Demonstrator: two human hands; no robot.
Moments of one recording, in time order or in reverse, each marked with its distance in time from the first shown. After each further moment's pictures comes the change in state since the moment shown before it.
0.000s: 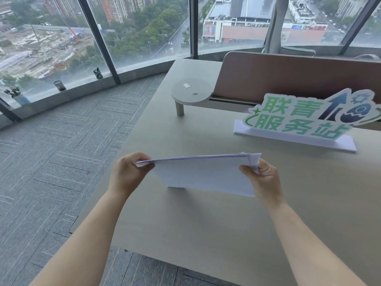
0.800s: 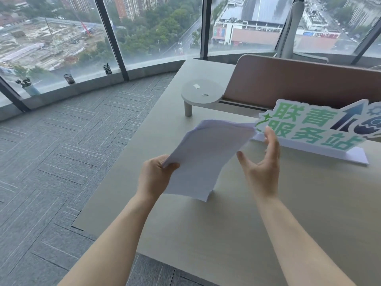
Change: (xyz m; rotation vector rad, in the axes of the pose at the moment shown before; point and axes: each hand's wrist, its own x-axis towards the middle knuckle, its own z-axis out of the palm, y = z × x) left_hand -0.010 0.018 0.043 -0.242 -0.019 -0.043; right_hand 0.016 -0.030 0.040 -0.296 0.250 -0.234
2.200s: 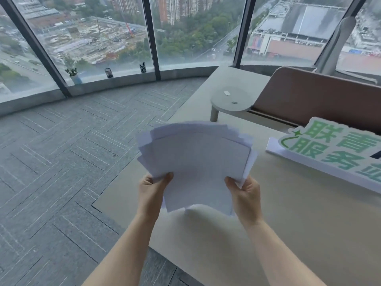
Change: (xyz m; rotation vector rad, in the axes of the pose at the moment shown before) left_hand -0.052 -0.026 -0.015 -0.723 0.352 -0.318; right_hand -0.045 0.017 0.054 0.396 -0.379 0.259
